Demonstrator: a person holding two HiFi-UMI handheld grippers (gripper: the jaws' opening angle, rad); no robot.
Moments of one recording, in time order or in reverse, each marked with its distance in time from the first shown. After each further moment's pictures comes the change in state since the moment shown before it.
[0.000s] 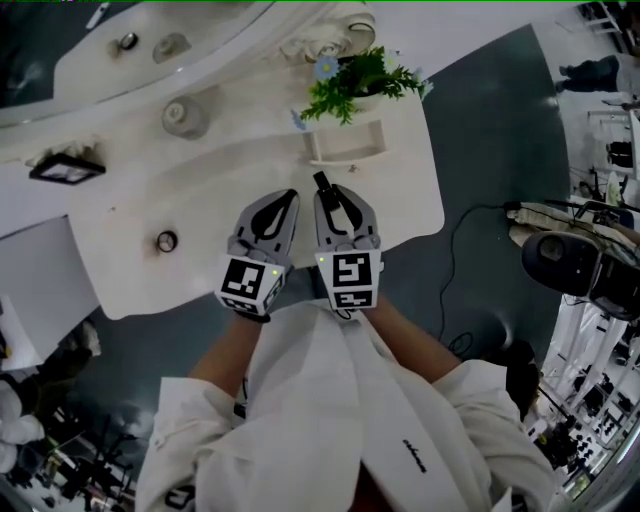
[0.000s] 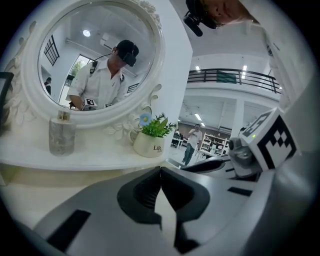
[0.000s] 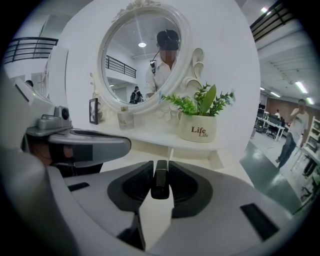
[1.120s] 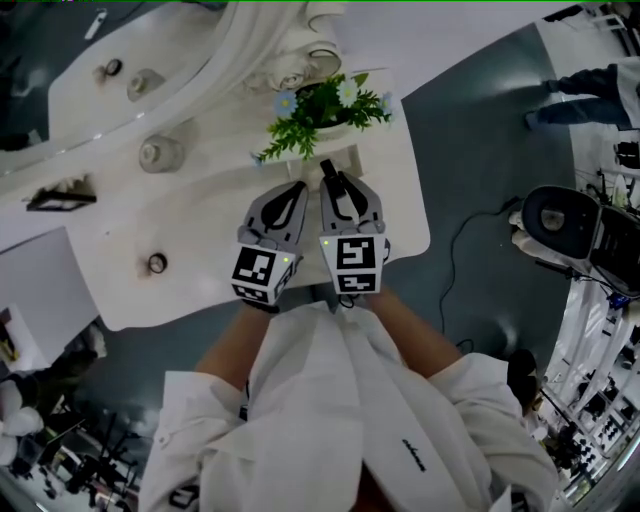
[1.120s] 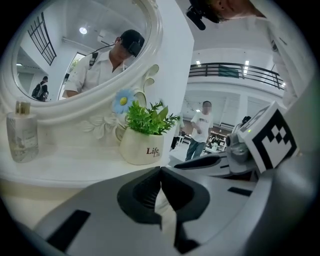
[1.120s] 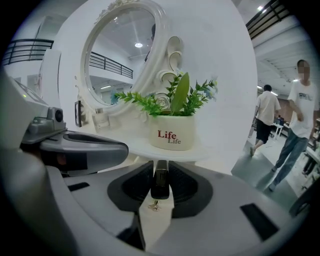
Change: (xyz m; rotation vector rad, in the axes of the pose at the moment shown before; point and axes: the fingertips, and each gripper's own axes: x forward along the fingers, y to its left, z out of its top) left arm 0.099 -0.013 0.014 0.024 0.054 0.014; right arm 0.040 -0.095 0.017 0.019 0.000 -0.016
